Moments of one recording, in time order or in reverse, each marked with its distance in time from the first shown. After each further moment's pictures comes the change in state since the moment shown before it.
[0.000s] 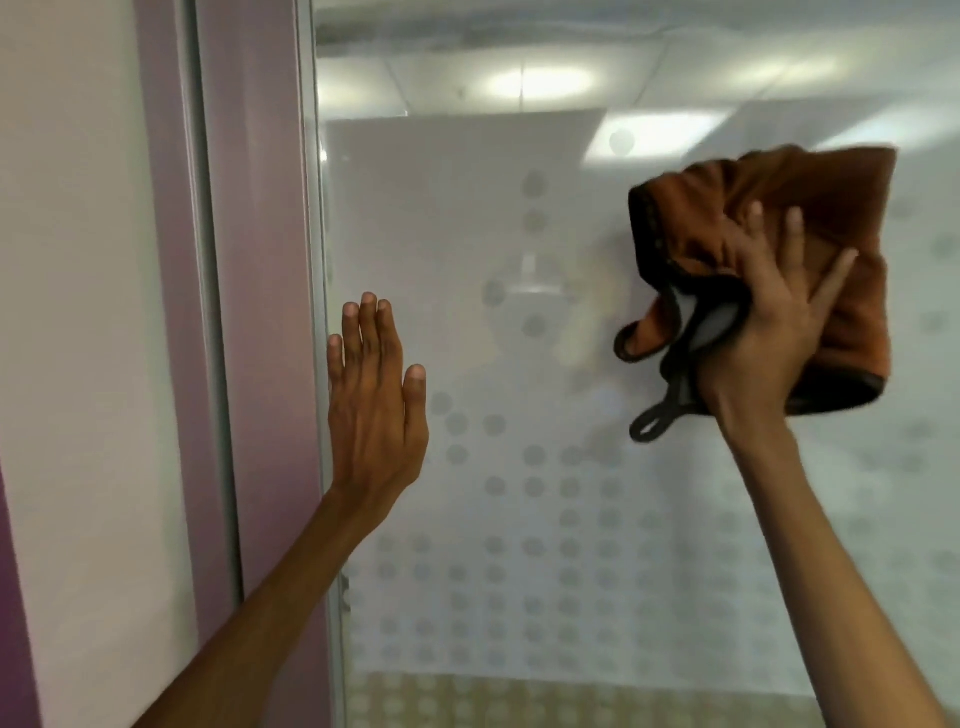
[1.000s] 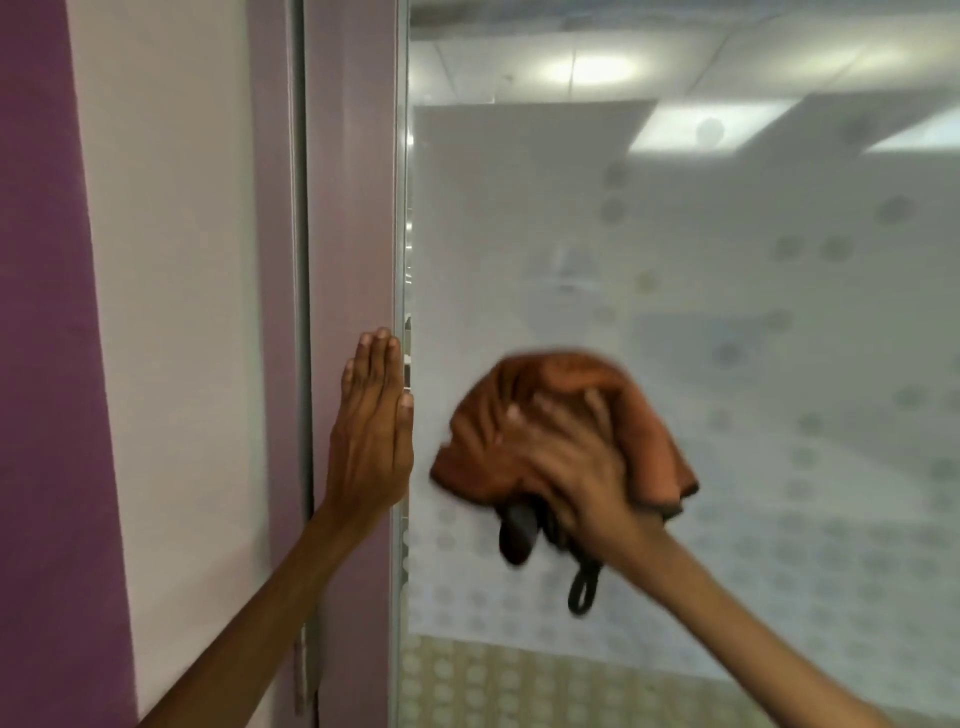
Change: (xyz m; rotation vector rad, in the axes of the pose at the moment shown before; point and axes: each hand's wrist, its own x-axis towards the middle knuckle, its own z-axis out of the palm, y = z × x) left_hand -0.046 -0.069 -0.034 -0.066 -0.076 0.005; right_hand -0.126 -0.122 0.003 0.342 -0.767 -0.437
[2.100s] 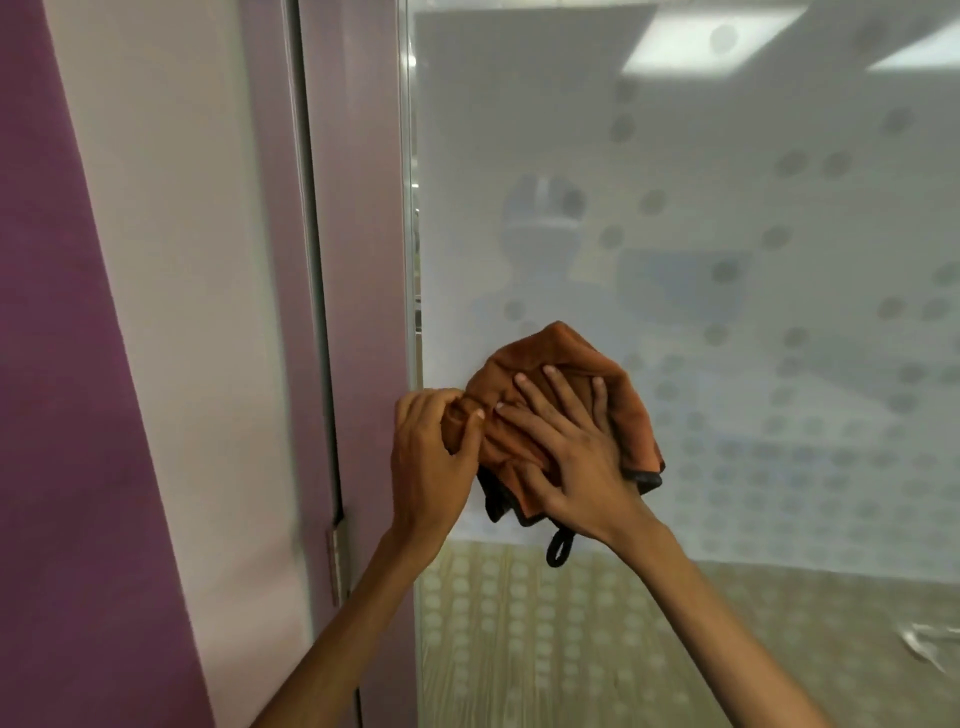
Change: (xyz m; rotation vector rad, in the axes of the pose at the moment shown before) left_hand -0.080 0.065 -0.014 -0.292 -0.047 -0.338; right_hand -0.047 -0.050 0.034 0.075 -0.067 0.239
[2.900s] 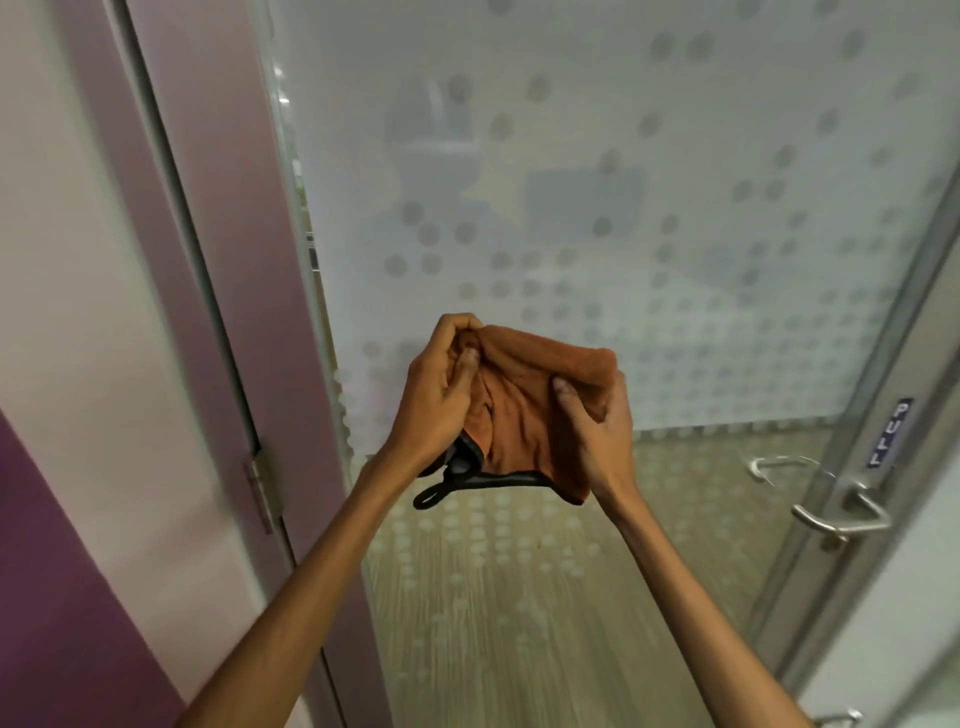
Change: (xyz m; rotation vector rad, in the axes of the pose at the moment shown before) left_hand -0.034 0.047 0.032 -0.574 -0.498 -0.011; right_hand -0.113 -0.008 -0.036 0.708 0.420 1.011
